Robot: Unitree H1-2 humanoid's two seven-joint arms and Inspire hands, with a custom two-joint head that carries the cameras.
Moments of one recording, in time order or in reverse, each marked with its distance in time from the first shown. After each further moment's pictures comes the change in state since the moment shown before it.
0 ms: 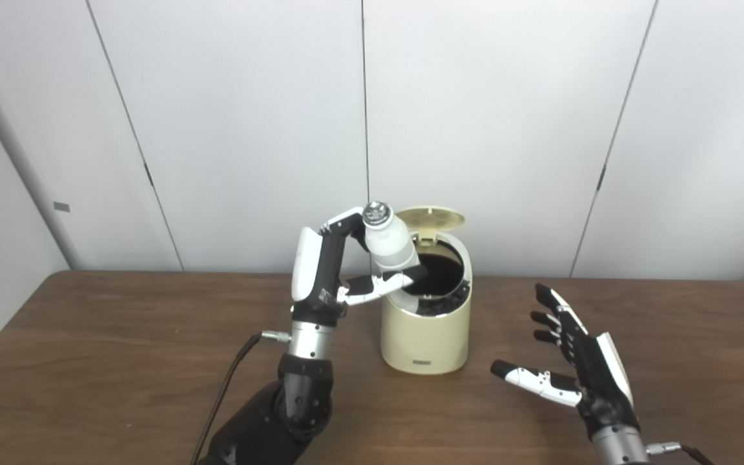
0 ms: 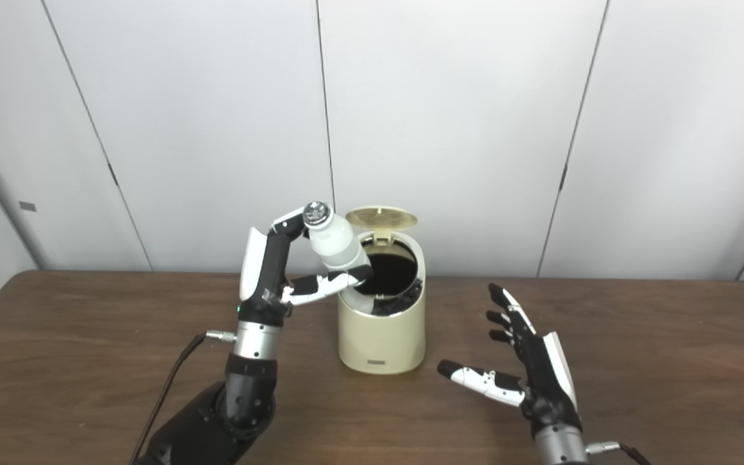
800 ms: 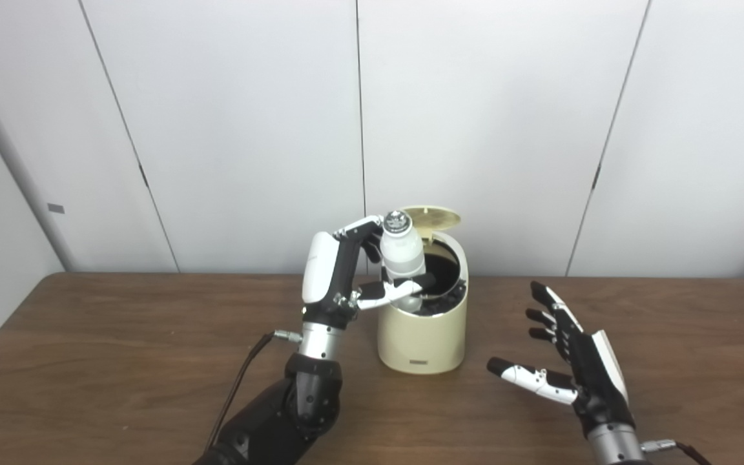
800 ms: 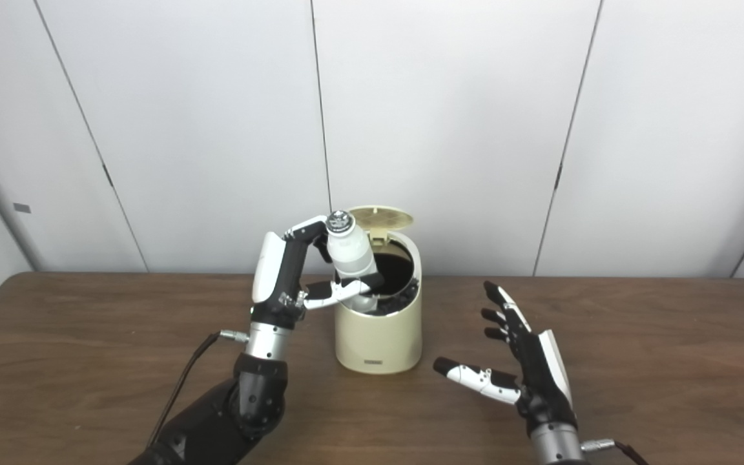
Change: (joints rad) left arm -0.064 -0.015 -0.091 0.150 0.007 0.000 0.050; right arm 0.000 0.002 0.000 0.000 0.000 -0.010 -0.002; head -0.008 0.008
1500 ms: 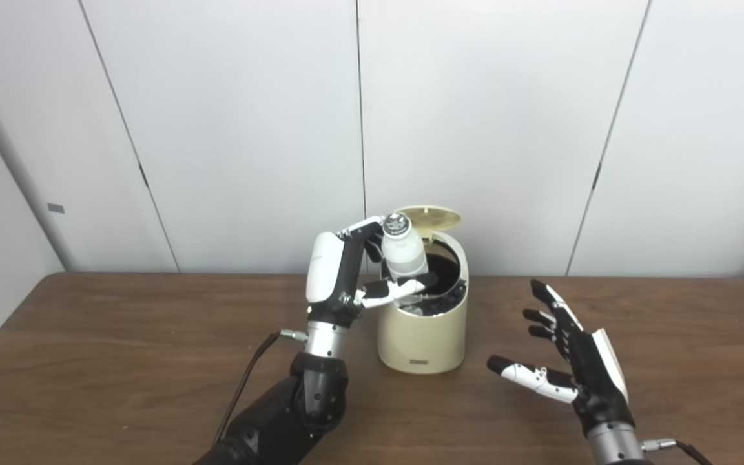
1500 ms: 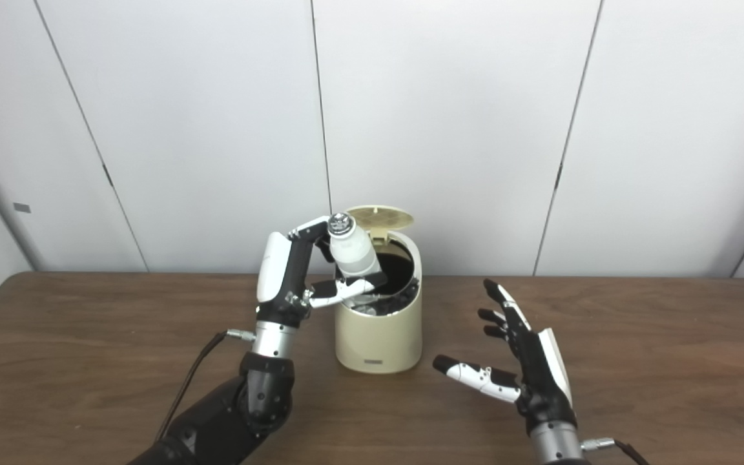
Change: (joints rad) left arm -0.020 -0.020 -0.026 0.059 -0.004 0.000 0.044; right arm 0.000 0.001 0.001 -0.009 0.007 0.000 0.001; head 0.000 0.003
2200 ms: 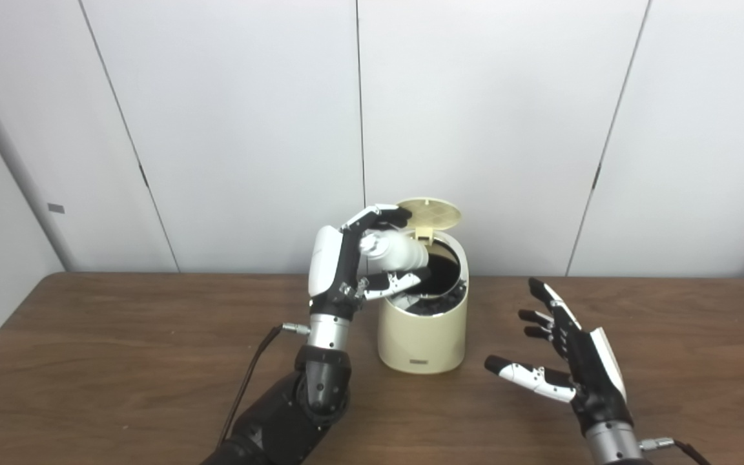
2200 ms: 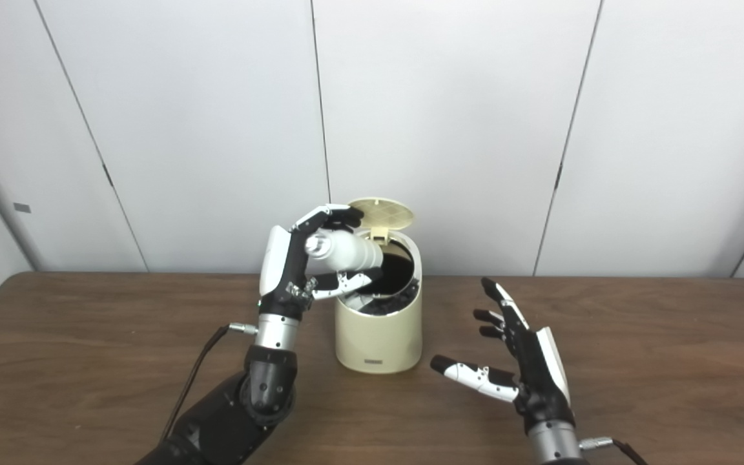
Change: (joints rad) left arm 0.004 -0.031 0.089 0.001 -0.043 0.000 -0.097; right arm 0.000 0.002 0.004 -0.006 0.005 0.000 0.000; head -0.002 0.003
